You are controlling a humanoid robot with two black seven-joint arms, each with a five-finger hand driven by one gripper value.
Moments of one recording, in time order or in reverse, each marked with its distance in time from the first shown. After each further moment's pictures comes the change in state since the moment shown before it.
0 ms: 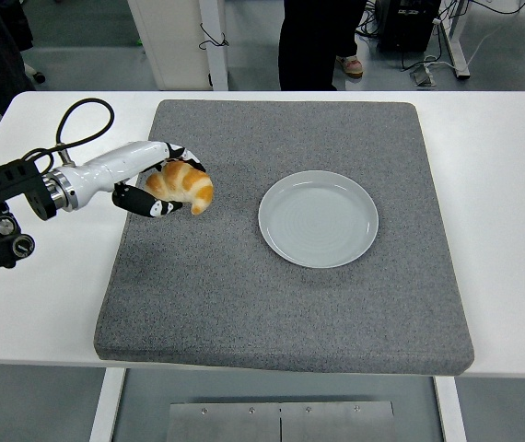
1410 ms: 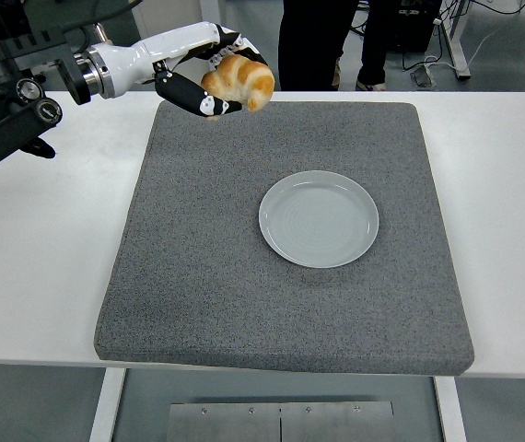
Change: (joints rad) left arm -0.127 -0.266 -0.324 0.327 -0.094 -0.437 -0.144; right arm 0.000 0.000 0.000 0.000 0.000 0.000 0.000
